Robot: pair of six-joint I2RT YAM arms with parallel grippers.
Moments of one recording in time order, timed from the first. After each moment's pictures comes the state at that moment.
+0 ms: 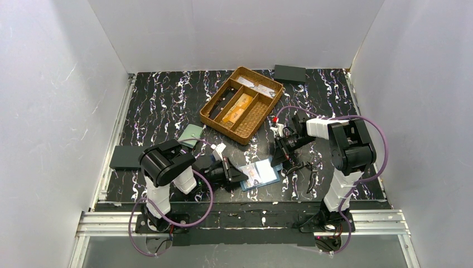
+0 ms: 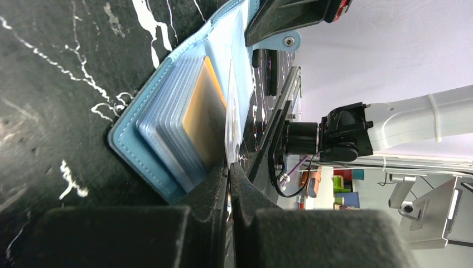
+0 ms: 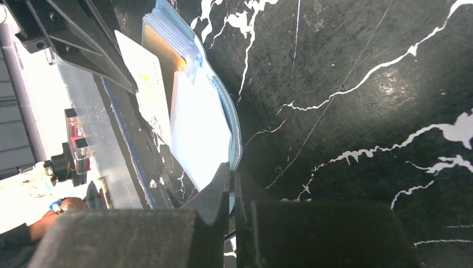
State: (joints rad) left arm -0.77 1.91 0.26 1.36 0.45 -1.15; right arm 0.25 1.87 0.99 -0.68 -0.96 -0.41
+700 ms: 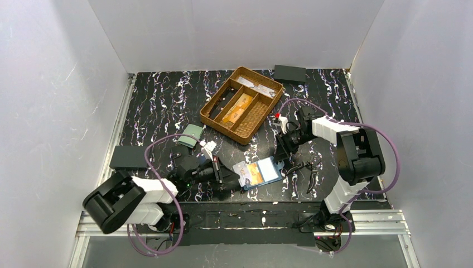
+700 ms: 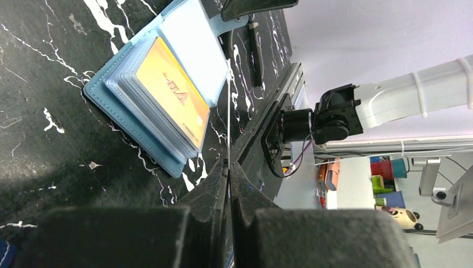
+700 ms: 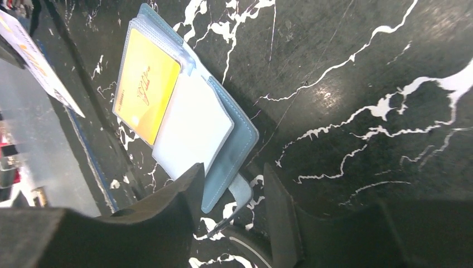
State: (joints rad) left arm -0.75 1.34 0.15 0.90 0.44 -1.00; right arm 0.24 1.75 0.99 -0.66 -0.85 -0.47
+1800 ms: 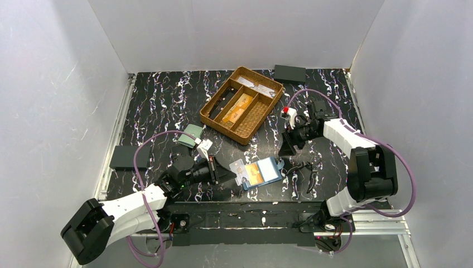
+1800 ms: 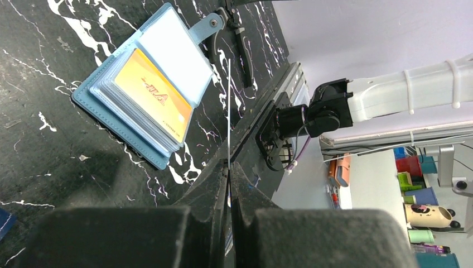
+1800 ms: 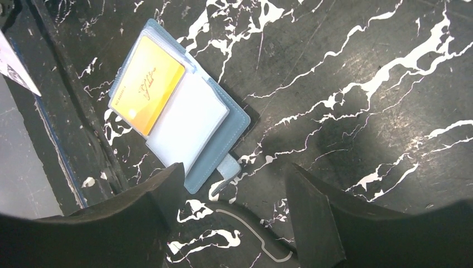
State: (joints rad) left arm -0.76 0.94 0.19 0.48 0.39 -0.90; right arm 0.18 1.54 0.98 -0.69 -0.81 -0.57
